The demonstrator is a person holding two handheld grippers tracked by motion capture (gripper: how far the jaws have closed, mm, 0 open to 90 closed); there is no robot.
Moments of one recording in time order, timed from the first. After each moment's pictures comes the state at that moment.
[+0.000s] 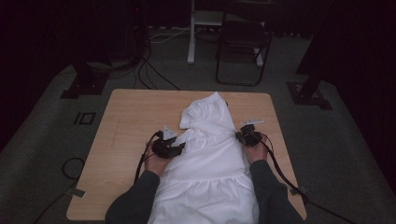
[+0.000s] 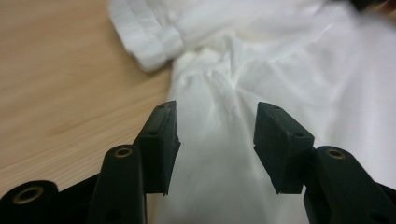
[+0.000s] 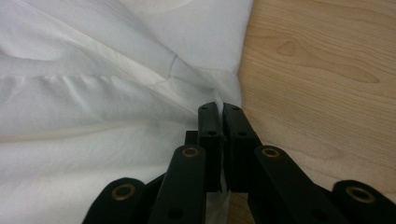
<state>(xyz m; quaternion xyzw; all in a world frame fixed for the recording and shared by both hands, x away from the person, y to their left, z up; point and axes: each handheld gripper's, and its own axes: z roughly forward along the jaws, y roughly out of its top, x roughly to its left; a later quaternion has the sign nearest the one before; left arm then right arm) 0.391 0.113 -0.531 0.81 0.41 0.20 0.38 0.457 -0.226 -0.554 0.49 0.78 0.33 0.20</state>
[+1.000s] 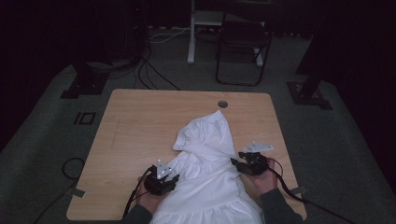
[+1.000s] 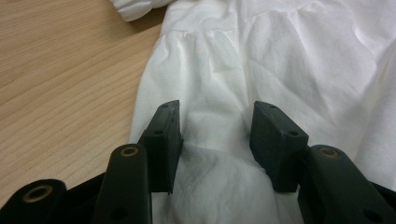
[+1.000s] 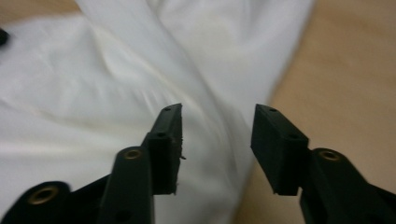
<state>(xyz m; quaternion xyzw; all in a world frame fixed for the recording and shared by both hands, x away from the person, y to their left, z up) 0.279 0.134 -0.565 0.81 0.41 0.20 0.36 0.329 -0.215 -0.516 0.41 0.81 0.38 0.18</state>
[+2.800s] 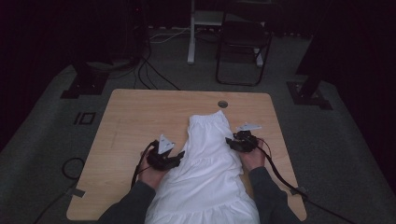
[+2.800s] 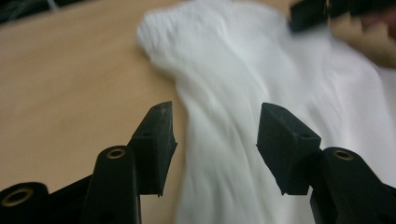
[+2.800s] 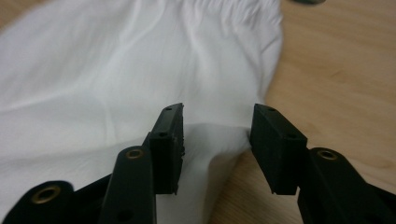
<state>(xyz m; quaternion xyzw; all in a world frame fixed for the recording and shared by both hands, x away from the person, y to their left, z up) 0.342 0.114 -0.498 0.80 0.37 0.23 0.41 0.421 -0.201 -0.538 0.44 0.79 0.38 0.20</state>
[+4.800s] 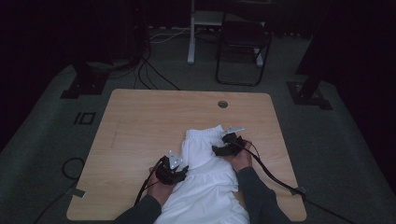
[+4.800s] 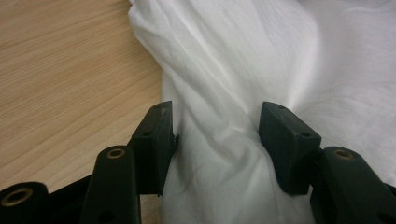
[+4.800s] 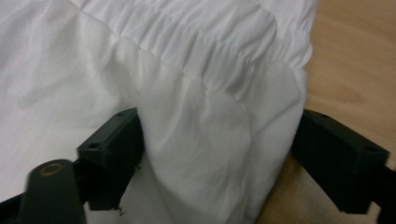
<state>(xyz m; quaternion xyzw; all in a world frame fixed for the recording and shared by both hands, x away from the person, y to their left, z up) 0.313 0.101 -0.564 0.82 0.39 0.23 0.35 0.425 -0.160 -0.559 0.43 0.82 0.34 0.17</state>
